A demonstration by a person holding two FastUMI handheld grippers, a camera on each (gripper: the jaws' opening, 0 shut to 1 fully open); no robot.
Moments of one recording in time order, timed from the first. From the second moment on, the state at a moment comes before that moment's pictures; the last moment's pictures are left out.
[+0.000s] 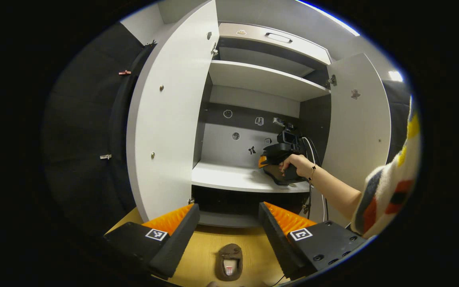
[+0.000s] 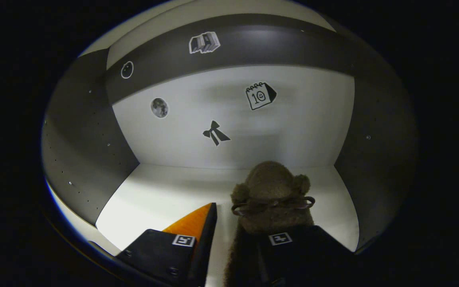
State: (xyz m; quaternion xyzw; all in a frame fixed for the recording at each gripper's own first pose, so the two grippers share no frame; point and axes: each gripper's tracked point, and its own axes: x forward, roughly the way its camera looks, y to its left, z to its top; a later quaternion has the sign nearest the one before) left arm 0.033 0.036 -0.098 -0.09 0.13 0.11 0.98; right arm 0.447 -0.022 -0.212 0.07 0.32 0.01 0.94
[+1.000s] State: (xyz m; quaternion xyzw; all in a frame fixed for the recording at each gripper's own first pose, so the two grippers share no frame) left arm -0.009 0.019 -0.223 -0.16 0.19 0.02 0.97; right arm 0.221 -0.017 -0.021 0.00 0.04 0.01 1.00
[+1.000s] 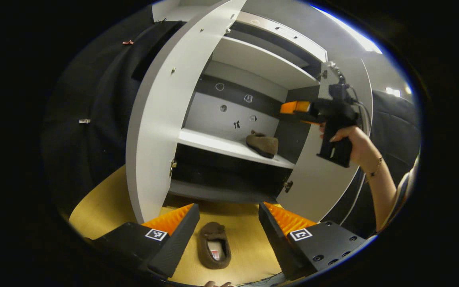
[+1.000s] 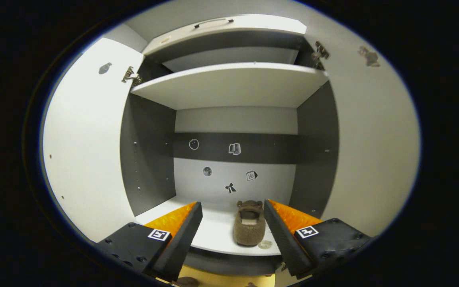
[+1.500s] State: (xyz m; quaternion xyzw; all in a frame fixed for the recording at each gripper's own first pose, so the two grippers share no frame) left arm -0.001 0.003 -0.381 -0.12 0.32 -0.01 0.94; right arm 0.075 -0.027 -0.033 -0.01 0.03 -0.02 1.00
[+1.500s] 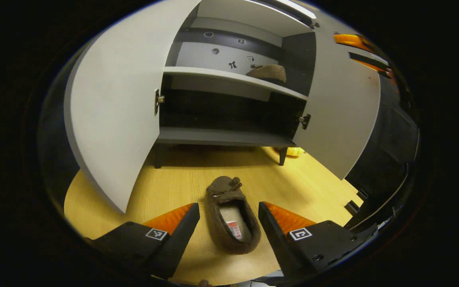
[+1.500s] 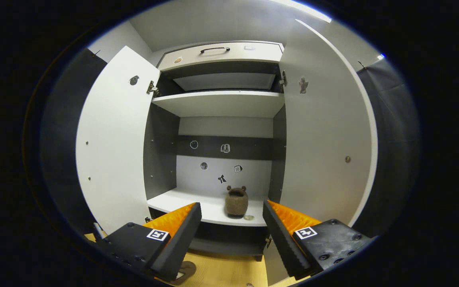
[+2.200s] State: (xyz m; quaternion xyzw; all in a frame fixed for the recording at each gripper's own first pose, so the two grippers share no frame) left arm 0.049 0.017 -0.484 -0.09 0.36 0.03 0.93; right arm 0.056 -0.022 -0.063 -0.07 0.08 0.02 0.99
